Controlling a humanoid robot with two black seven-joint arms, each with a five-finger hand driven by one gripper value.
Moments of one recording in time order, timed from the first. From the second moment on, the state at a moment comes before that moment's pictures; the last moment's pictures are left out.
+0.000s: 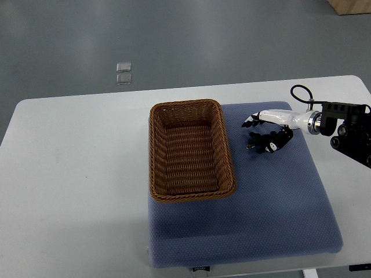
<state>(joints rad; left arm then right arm) 0.00 0.00 -0.12 -0.17 0.03 0.00 0.00 0.93 -0.47 0.16 0.75 -1.37 0.14 0.40</state>
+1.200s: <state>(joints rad) 0.00 0.00 -0.12 -0.17 0.03 0.00 0.00 0.93 -0.48 0.14 0.77 -1.39 0.10 0.45</state>
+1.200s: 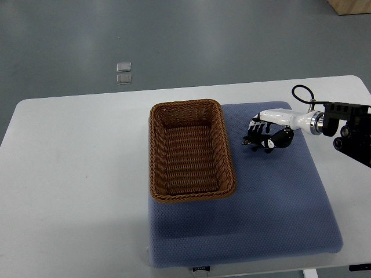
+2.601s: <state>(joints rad) 0.00 0.00 -0.12 -0.17 0.03 0.00 0.00 0.98 -0.52 0.15 0.76 -1.37 0.08 0.47</state>
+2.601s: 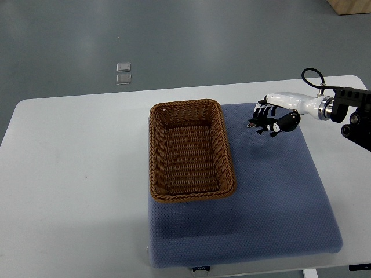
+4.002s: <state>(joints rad) 0.00 0.00 -0.12 -0.17 0.03 0.00 0.00 1.25 -0.25 0.11 0.83 -1.41 0.15 0.55</state>
